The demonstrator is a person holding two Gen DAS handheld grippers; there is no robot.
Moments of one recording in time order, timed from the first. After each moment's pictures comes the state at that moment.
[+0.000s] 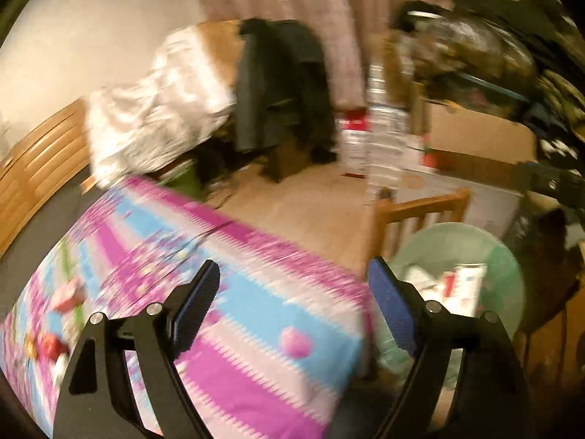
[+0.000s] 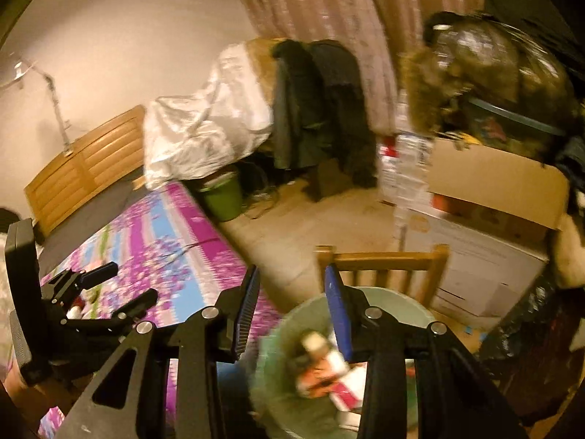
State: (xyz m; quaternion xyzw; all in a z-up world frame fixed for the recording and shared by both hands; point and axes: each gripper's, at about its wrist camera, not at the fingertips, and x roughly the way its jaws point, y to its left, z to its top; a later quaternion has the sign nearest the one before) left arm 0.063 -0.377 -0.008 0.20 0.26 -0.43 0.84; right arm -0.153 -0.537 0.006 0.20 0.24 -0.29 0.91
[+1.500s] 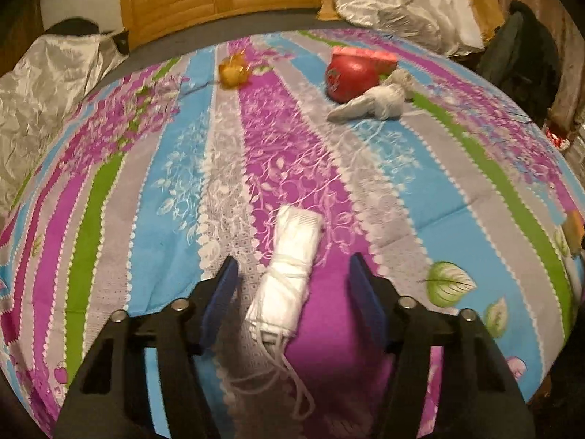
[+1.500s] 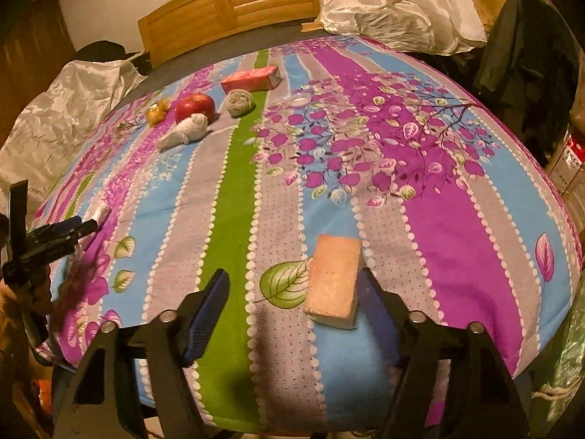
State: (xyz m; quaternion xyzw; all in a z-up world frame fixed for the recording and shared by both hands) left arm 0.242 0.098 -0.166 0.08 0.46 -0.12 0.88; right arm 0.118 -0.215 -0.165 0.10 0.45 -0.02 0.89
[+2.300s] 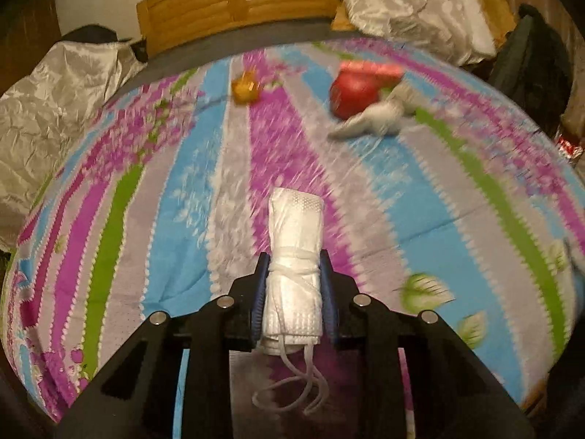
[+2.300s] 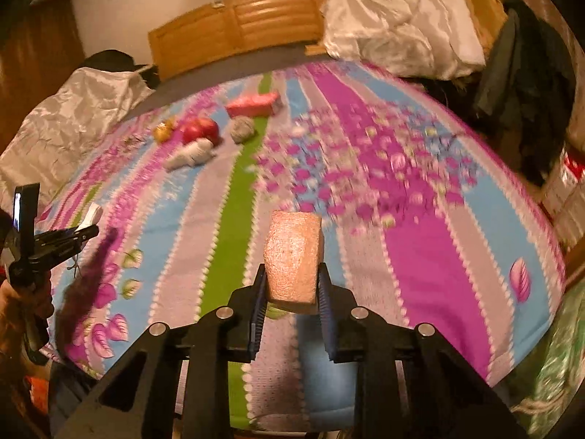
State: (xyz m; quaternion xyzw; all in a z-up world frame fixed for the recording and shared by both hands) left arm 0.218 0.075 -0.130 0.09 0.43 -0.09 0.89; right arm 0.098 -0.228 -0.121 0.09 0.39 -0.01 0.91
